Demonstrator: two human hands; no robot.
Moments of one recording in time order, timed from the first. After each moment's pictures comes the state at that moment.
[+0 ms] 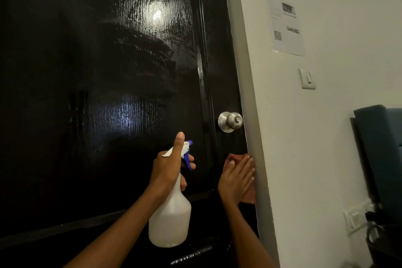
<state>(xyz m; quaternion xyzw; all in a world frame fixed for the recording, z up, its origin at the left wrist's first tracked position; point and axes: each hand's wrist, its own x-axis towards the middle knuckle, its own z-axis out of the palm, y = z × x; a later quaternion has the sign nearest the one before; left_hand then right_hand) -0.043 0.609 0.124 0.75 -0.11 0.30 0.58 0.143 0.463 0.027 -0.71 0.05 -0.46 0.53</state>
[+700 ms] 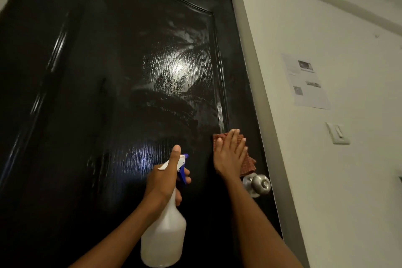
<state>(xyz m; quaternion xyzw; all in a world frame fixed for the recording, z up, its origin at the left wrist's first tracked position) -0.052 0.652 0.244 0.70 -0.13 0.38 0.59 0.133 0.507 0.297 -0.74 -0.13 -0.52 0.40</state>
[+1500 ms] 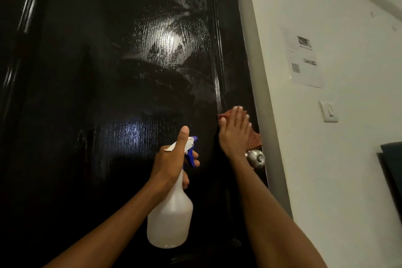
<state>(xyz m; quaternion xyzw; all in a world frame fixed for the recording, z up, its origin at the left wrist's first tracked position) -0.051 0.645 0.230 0.73 -0.15 0.32 0.58 0.143 0.478 0.283 -0.74 -0.10 -0.56 0.35</state>
